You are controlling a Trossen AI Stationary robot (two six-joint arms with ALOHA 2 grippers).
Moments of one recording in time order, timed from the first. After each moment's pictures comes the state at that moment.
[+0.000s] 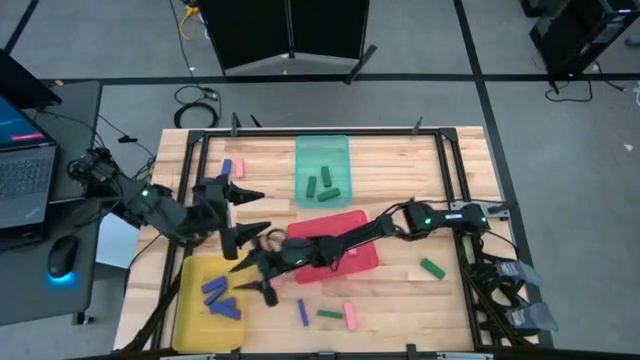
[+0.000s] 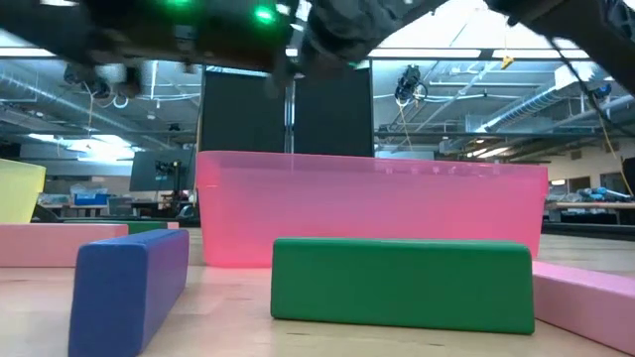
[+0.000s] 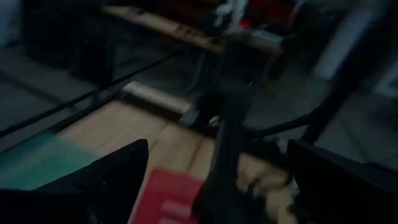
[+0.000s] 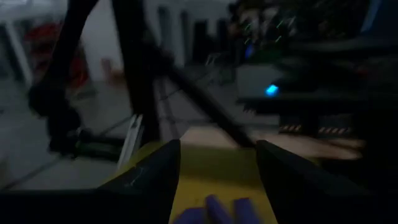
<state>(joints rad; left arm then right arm) -0.57 0.99 1.11 -0.32 -0.79 -0.48 0.22 2.52 1.92 0.63 -0.11 0.10</state>
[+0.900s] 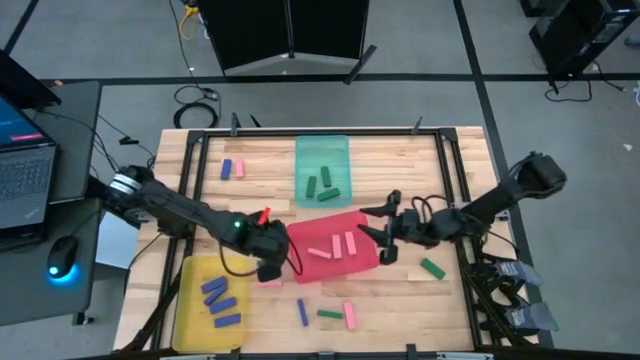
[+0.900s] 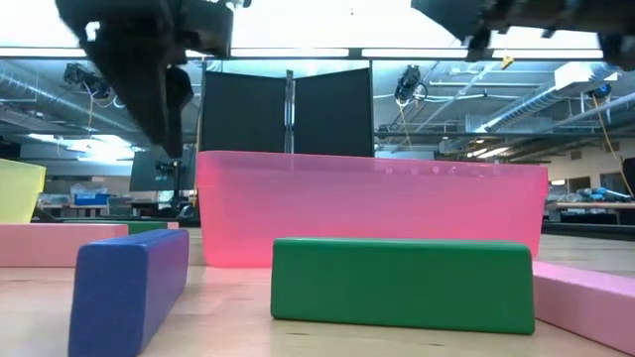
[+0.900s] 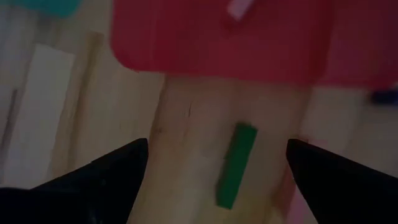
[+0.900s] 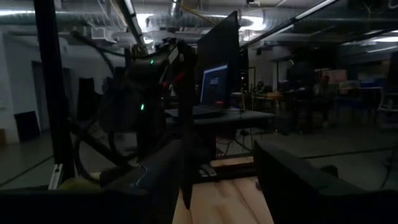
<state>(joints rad) -0.35 1.54 1.11 -0.86 -0.21 -0.61 0.39 1.34 0.39 1.24 0.57 -0.10</state>
